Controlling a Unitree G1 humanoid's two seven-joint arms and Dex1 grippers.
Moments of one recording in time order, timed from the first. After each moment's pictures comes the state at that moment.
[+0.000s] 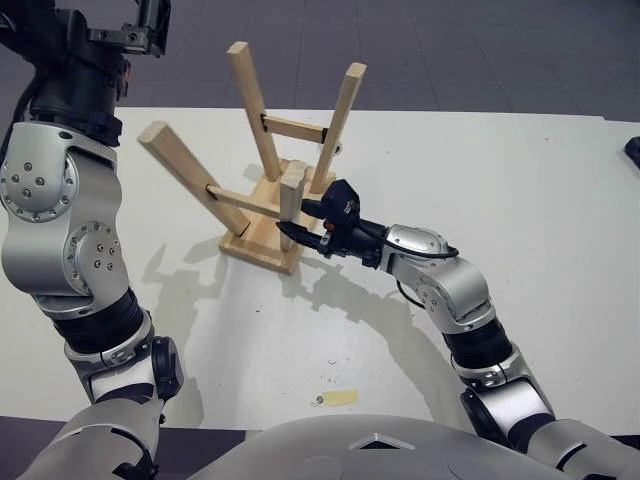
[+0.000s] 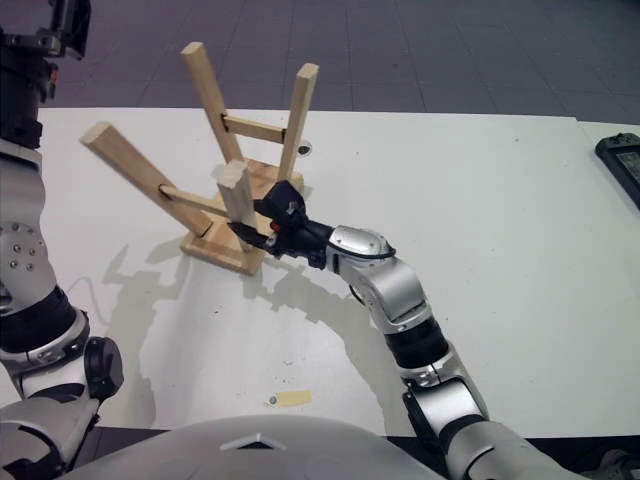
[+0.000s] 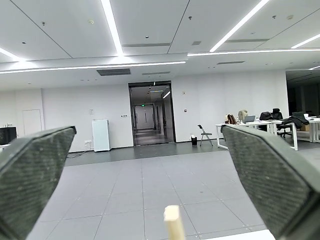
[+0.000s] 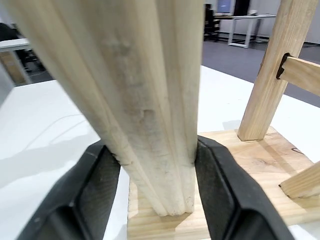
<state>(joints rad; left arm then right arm) -0.52 0.41 0.33 -0.51 -0.40 0.54 -0.08 -0.38 -0.16 0.39 -0.18 0.36 0.68 0.63</state>
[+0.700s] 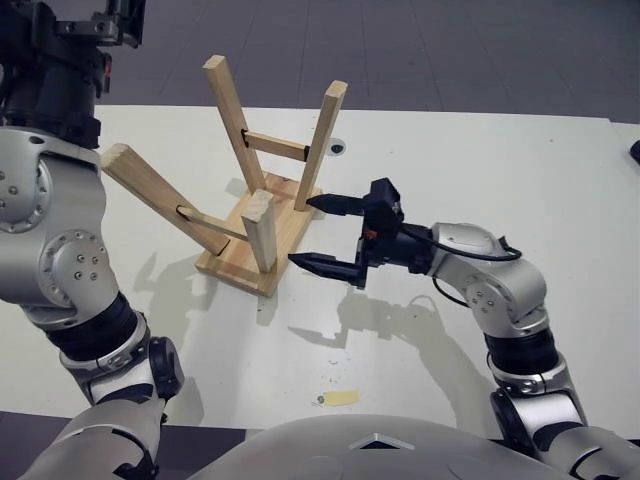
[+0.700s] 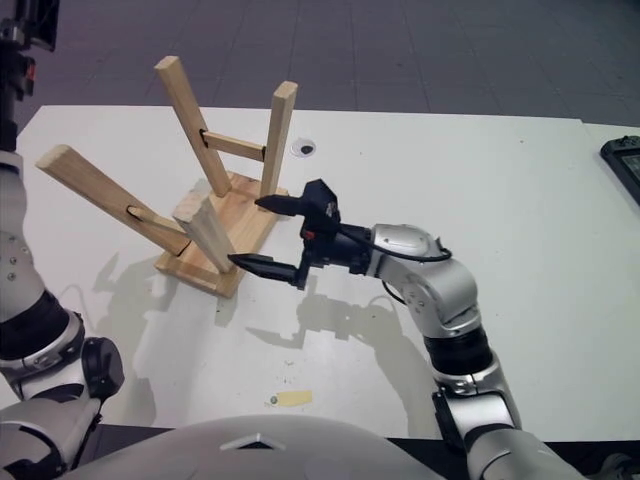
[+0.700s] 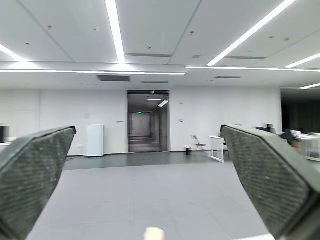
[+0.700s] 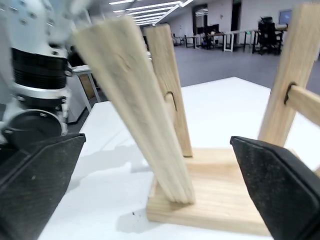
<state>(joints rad) -0.46 0.45 0.44 -0.62 -0.61 0.61 -0.14 -0.32 -0.33 0.13 -0.43 0.66 0.69 0.87</state>
